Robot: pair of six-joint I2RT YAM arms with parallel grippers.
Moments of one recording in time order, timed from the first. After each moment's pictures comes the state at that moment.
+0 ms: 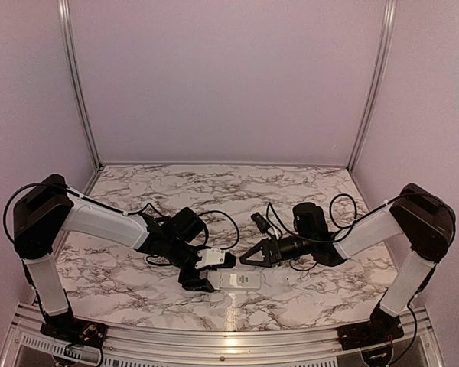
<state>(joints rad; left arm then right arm) -0.95 1.85 1.00 -0.19 0.38 0.62 0.70 1.70 0.60 0.65 -0.91 0.79</state>
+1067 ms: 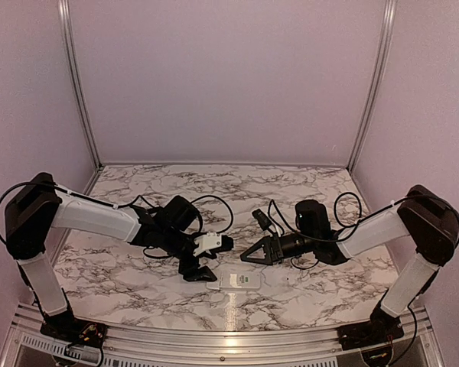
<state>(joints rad) -0.89 1.78 0.99 -0.16 0.42 0.52 0.70 1.66 0.60 0.63 -0.92 0.78</state>
